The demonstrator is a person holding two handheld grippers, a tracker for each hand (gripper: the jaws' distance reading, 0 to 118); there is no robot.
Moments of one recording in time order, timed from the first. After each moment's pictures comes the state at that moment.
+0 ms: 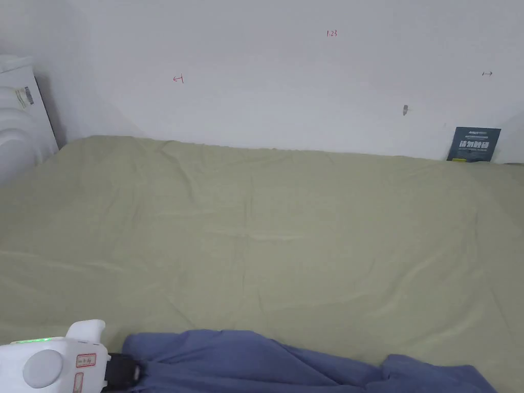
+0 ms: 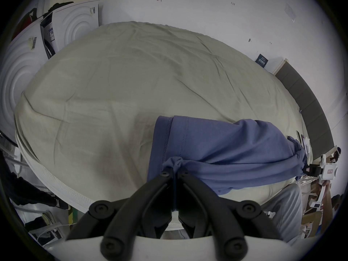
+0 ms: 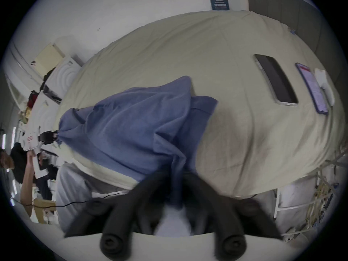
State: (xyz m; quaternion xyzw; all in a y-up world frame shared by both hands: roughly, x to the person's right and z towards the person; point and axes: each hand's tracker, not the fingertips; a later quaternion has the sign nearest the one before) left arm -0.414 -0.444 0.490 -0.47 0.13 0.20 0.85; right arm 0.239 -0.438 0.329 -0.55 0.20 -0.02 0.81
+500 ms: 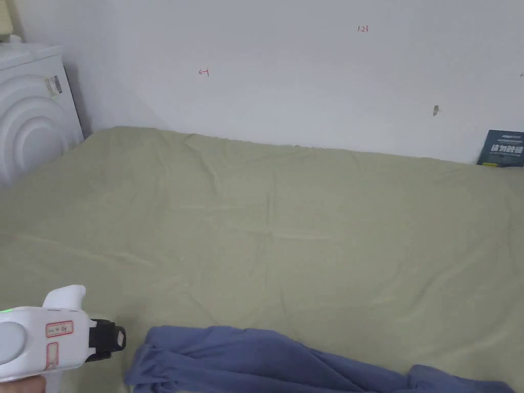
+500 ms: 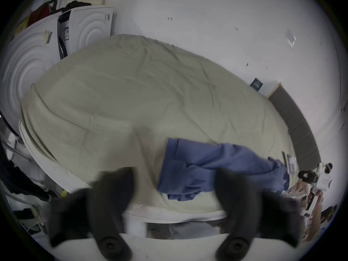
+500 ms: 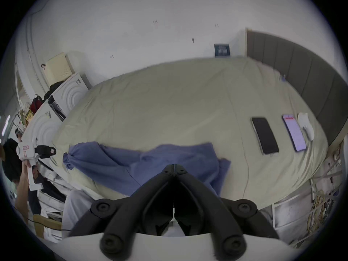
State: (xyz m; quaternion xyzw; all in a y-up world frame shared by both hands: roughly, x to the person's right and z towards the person) left arm -0.433 -0.379 0.520 -0.37 0.13 0.28 0.88; right arm 0.164 -0.343 0.369 -0.38 0.20 -0.01 0.90
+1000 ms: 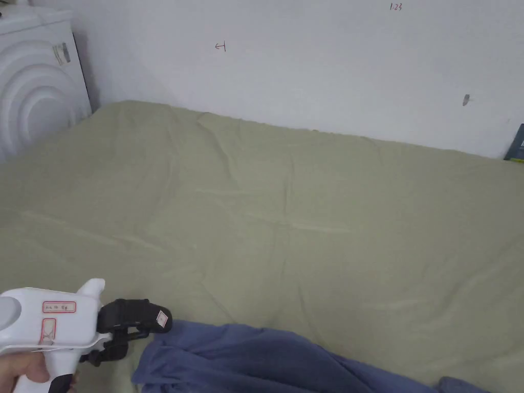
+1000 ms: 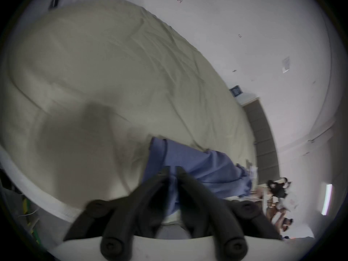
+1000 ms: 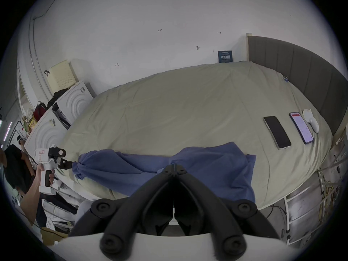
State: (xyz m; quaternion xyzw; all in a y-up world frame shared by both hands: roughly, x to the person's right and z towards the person) left arm -0.500 -0.452 0.486 -0.40 -0.05 0.45 0.80; right arm 0.119 -0.354 0.389 -0.37 0.20 -0.04 0.91
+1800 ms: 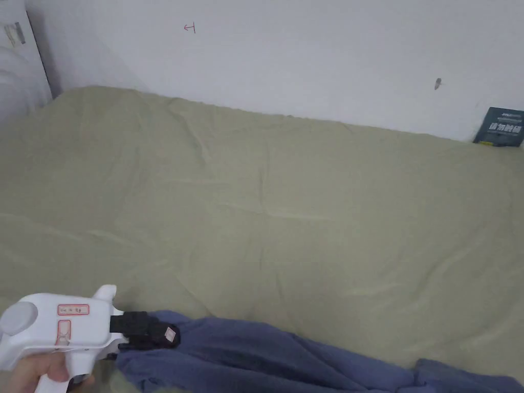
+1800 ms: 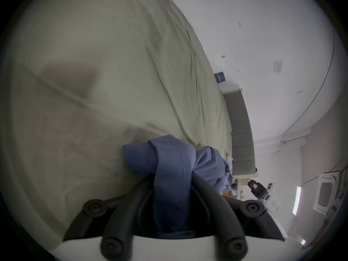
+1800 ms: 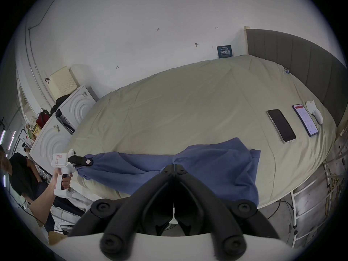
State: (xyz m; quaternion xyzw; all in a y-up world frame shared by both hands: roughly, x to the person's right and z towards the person) left arm -0.479 -0.489 0.446 -0.42 -0.09 0.50 0.75; right arm 0.122 -0.348 0.390 -0.38 0.21 -0.07 0.90
